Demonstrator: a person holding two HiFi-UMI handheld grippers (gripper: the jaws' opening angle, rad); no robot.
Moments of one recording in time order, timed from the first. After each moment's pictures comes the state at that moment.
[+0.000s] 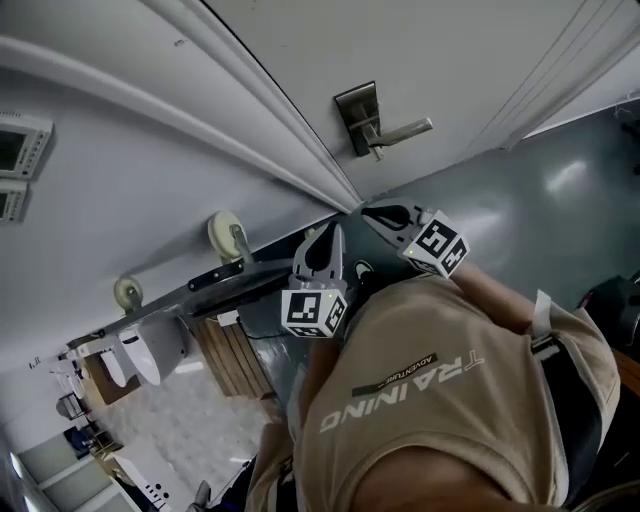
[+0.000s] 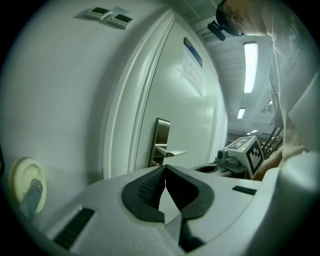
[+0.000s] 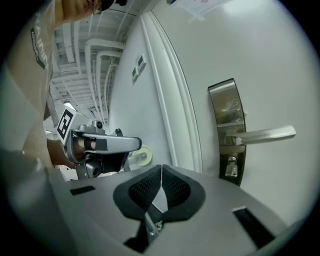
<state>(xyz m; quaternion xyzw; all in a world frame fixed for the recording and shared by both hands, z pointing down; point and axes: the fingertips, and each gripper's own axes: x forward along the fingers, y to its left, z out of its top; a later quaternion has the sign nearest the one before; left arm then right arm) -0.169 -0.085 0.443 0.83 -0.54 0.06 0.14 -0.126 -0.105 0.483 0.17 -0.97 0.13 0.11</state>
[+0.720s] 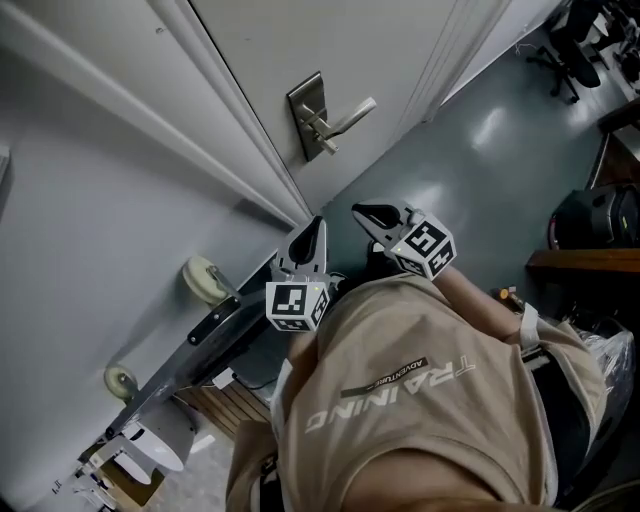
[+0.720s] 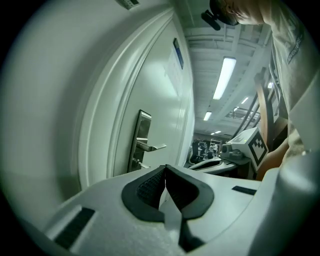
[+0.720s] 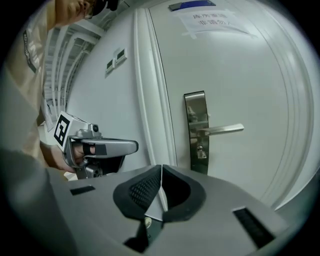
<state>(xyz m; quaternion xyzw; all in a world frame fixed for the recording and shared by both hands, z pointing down) -0.170 -0.092 0.463 0.92 -0.36 0.06 0.12 -0.106 -0.089 0.492 0.40 -0.89 0.15 0.13</state>
